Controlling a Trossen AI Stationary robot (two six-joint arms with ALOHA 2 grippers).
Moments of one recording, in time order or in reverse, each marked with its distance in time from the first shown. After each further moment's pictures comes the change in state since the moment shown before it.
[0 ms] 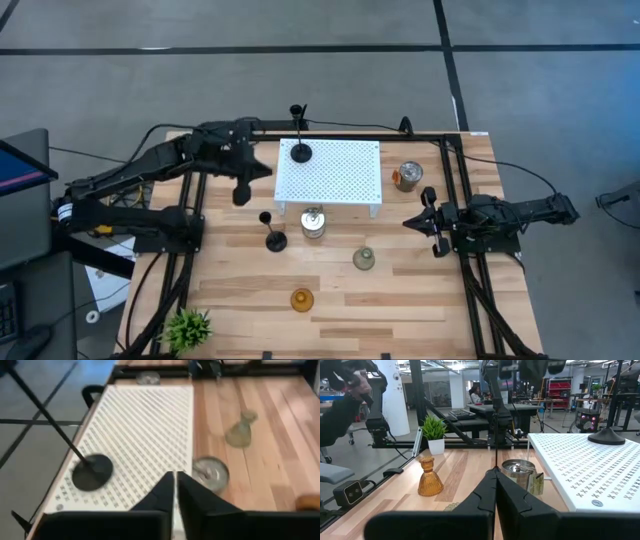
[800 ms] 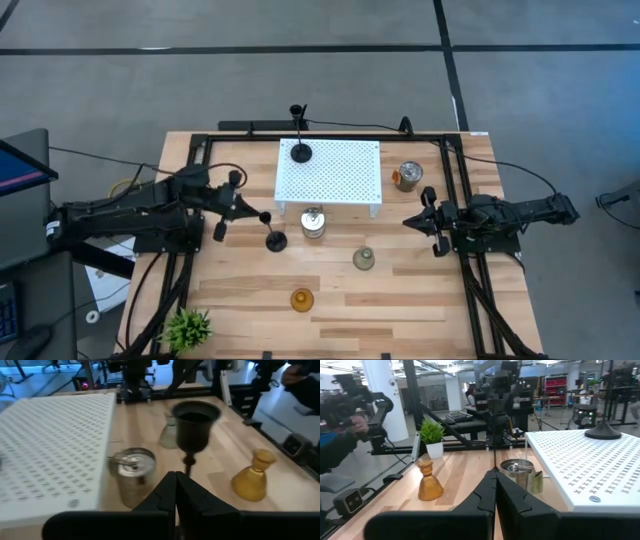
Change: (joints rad) left arm -0.112 -0.400 -0.640 0.463 0.243 -0.077; right arm 0.000 0.000 0.000 0.005 0.024 0.052
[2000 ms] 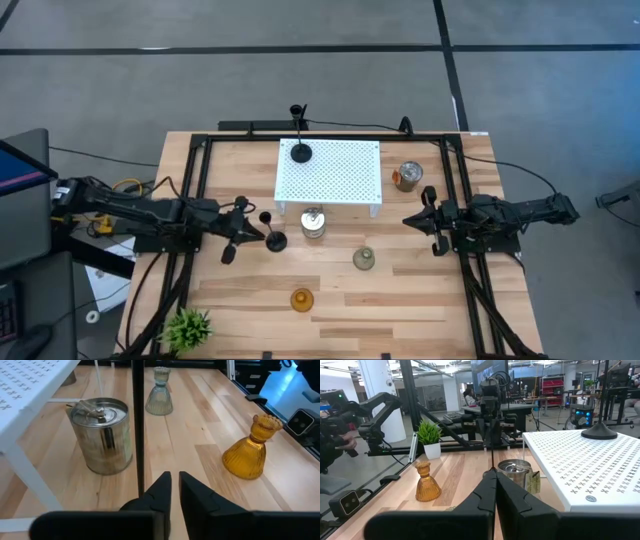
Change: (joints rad) left arm -0.391 0.069 -0.228 0.281 -0.398 -0.215; right arm 0.000 0.000 0.000 0.001 0.011 0.000
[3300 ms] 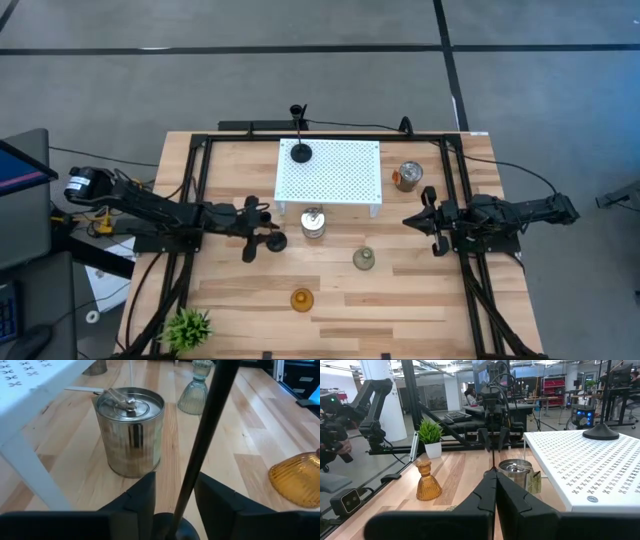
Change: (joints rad) left arm 0.000 0.424 0.002 0.404 -0.146 -0.064; right arm 0.000 0.000 0.000 -0.002 -0.008 -0.009
